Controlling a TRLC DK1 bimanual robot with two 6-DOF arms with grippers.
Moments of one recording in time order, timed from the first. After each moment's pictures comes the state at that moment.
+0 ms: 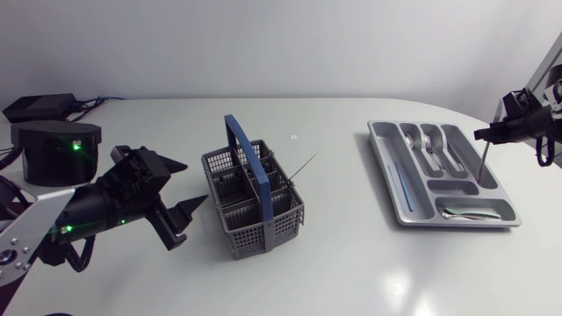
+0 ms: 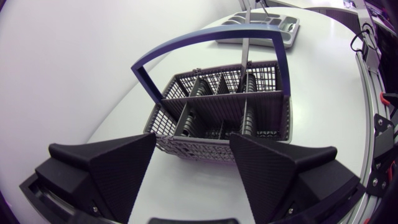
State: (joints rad) left arm -0.40 1.03 0.54 -0.07 0.13 0.60; right arm -0.51 2.05 1.52 -0.33 -0.20 -0.48
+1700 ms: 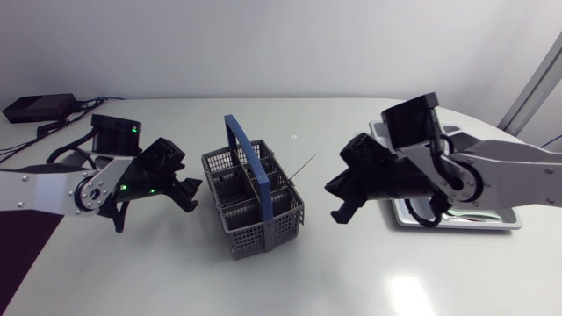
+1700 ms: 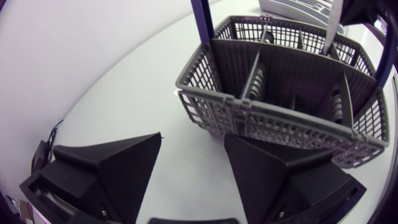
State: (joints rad) left arm -0.20 1.55 0.68 0.14 0.11 0.53; right arm 0.44 1.45 0.77 -0.13 -0.23 -0.38
